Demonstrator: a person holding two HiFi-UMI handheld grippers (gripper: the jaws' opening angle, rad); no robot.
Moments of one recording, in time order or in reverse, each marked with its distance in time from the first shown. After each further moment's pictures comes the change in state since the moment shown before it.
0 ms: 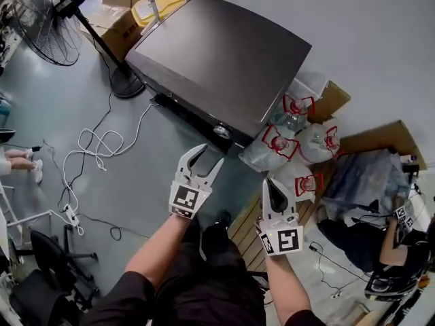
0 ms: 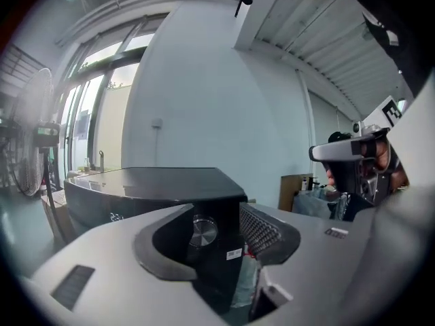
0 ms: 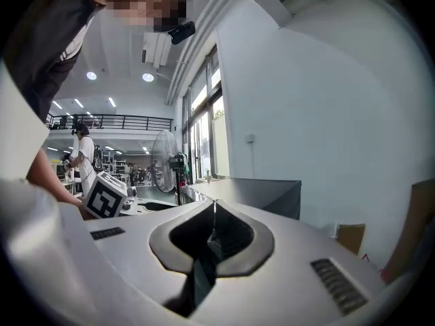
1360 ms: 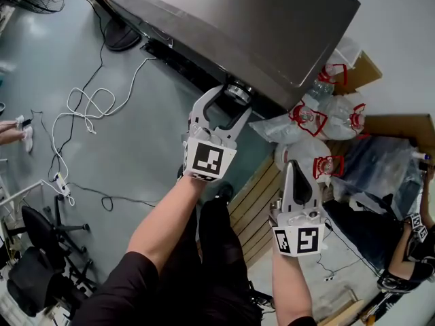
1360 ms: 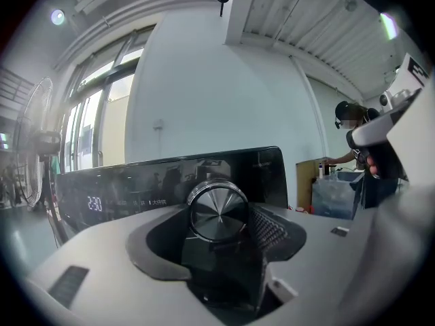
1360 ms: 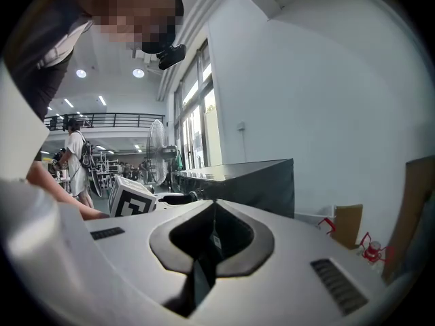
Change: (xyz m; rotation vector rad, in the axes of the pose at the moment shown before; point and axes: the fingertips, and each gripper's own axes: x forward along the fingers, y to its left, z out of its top) left arm 0.095 0.028 -0.066 0.120 -0.087 0.097; right arm 0.018 -0.026 -0.101 0.061 0.047 -0.051
